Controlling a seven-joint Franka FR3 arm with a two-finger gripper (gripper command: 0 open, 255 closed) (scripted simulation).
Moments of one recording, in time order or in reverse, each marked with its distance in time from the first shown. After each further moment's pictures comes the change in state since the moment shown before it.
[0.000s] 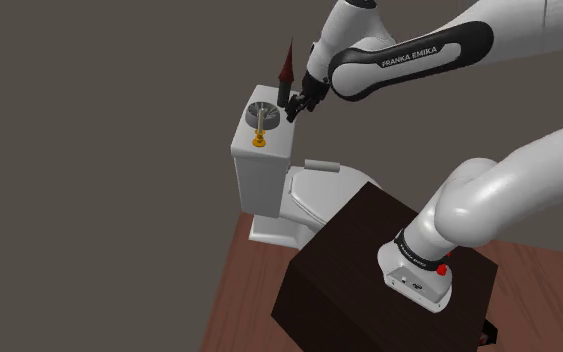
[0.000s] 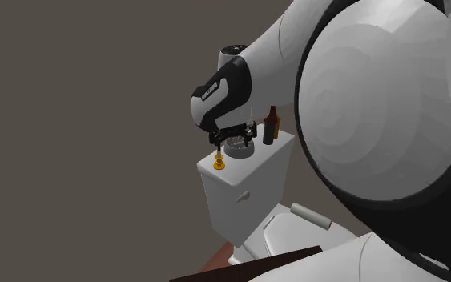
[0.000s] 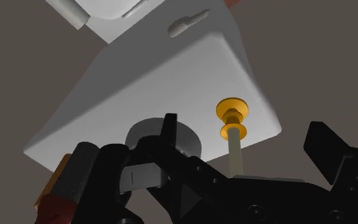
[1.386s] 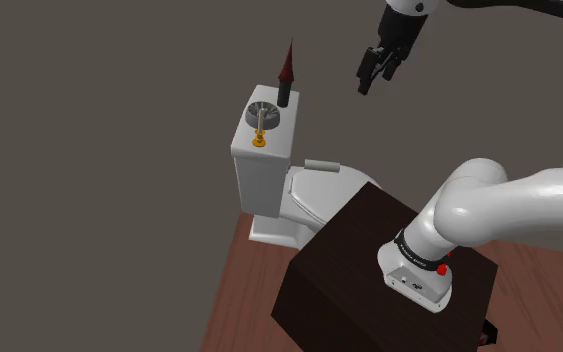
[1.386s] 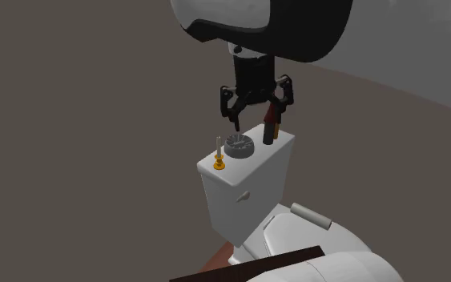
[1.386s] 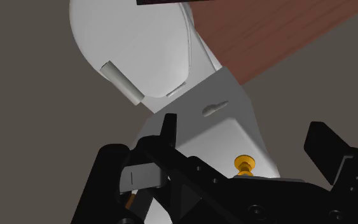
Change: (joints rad) arm -0.019 -0.447 0.069 0.206 0.002 -0.889 0.020
